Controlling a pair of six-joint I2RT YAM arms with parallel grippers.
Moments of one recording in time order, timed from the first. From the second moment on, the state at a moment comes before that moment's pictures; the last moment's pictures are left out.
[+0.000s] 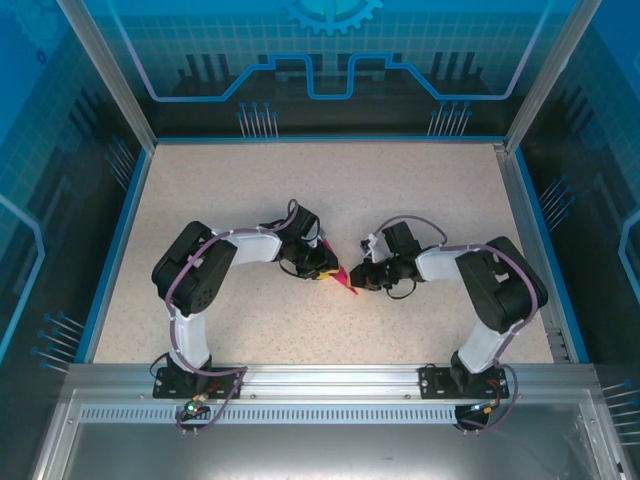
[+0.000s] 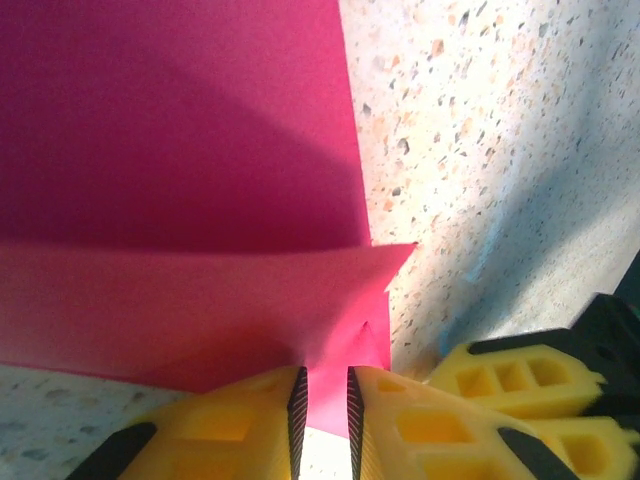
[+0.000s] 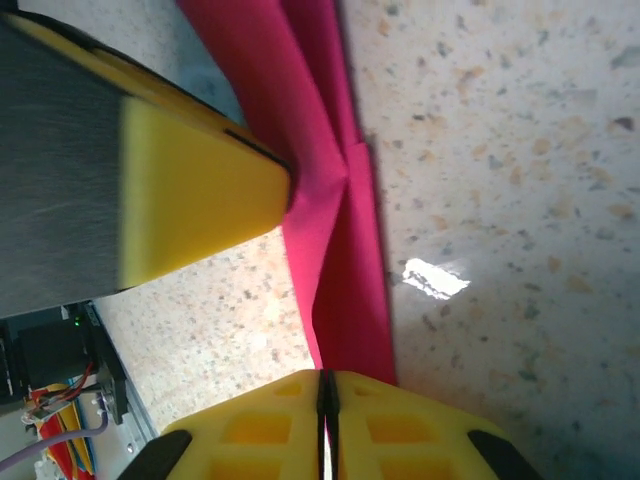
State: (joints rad) left arm -0.54 1.93 1.06 -0.23 0.57 -0.90; right arm 0.43 1.69 0.70 -0.05 -0.72 0.52
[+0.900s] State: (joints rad) left arm -0.54 1.95 1.11 -0.30 0.57 -0.90; right arm 0.62 1.63 0.81 -0.28 -0.34 0.26
